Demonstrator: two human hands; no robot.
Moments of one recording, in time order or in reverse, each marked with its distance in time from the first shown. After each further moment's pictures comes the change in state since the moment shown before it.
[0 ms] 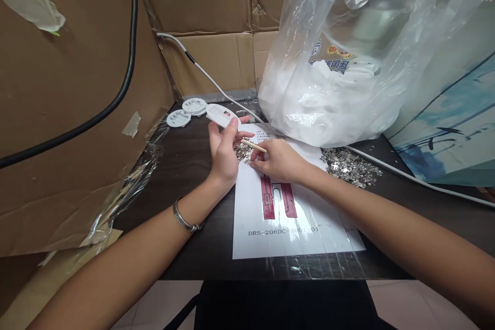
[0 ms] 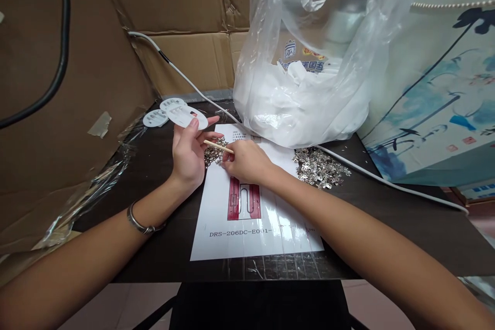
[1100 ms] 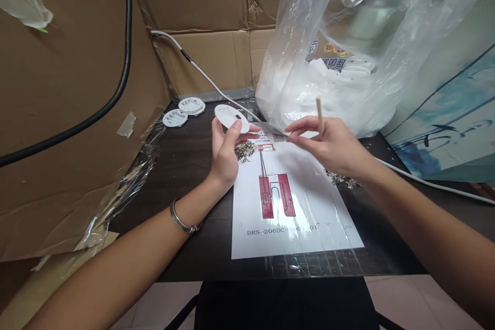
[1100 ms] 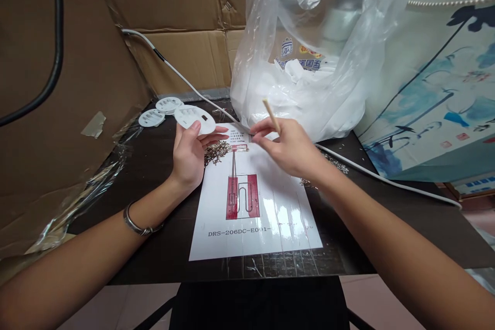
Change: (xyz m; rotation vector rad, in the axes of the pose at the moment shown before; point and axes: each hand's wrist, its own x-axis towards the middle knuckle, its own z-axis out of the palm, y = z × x) left_hand -0.004 0.000 0.000 -0.066 -0.157 0.031; right_hand -0.045 0.009 -0.062 0.243 0.277 0.111
